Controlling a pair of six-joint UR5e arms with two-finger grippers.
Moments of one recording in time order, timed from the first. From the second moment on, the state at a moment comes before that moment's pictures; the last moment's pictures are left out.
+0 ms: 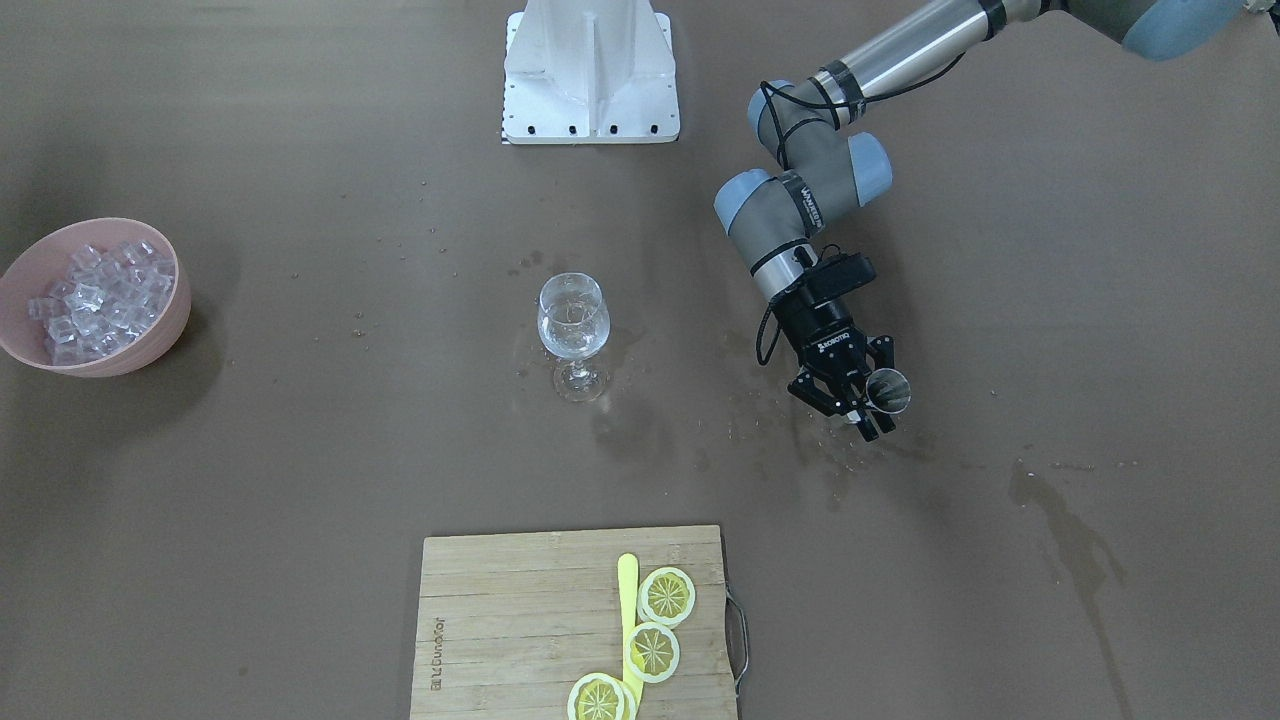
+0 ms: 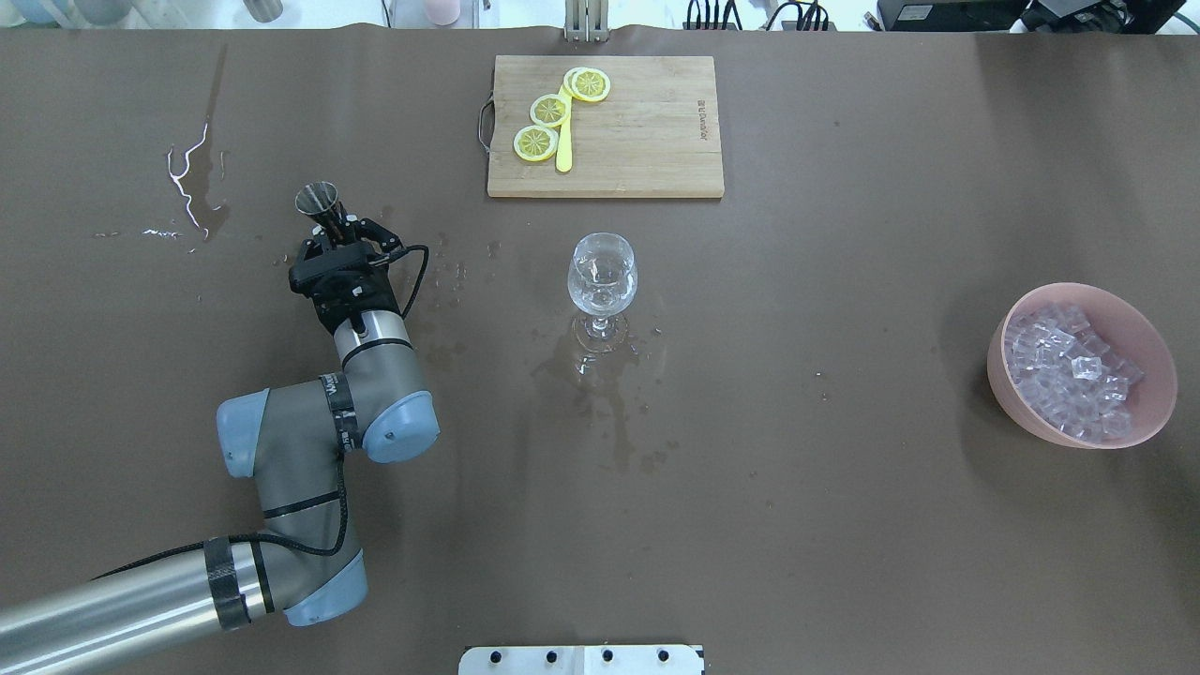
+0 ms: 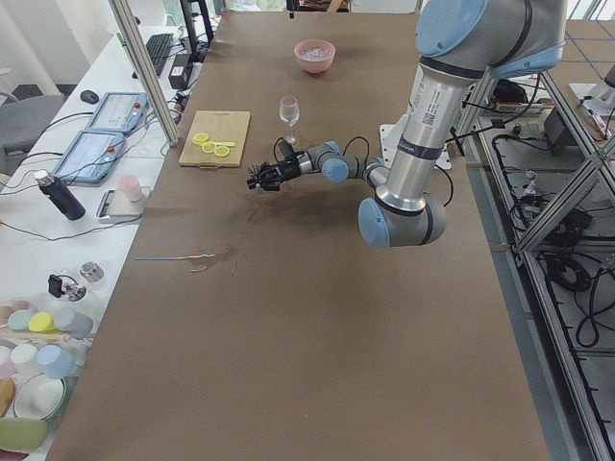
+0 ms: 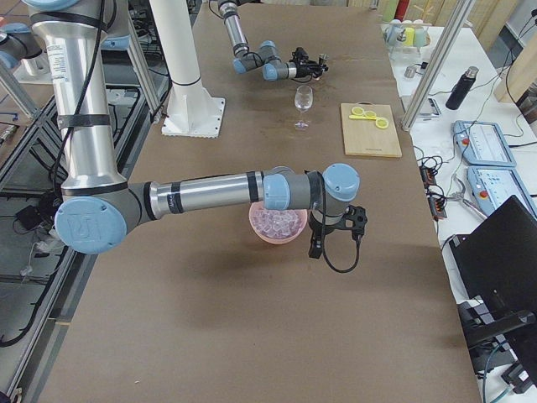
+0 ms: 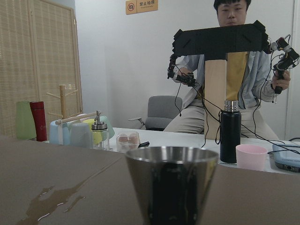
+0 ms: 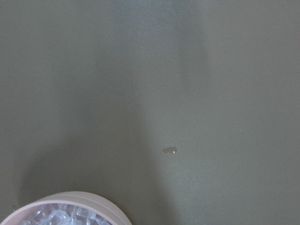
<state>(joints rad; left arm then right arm) -0.40 -2.07 -1.41 -1.63 -0.43 -1.90 1.45 -1.48 1.65 -1.68 2.41 0.26</state>
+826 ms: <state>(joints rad) -0.38 -2.07 -1.38 -1.63 -0.41 -1.94 1.45 -1.48 1.65 -1.68 2.41 0.26</state>
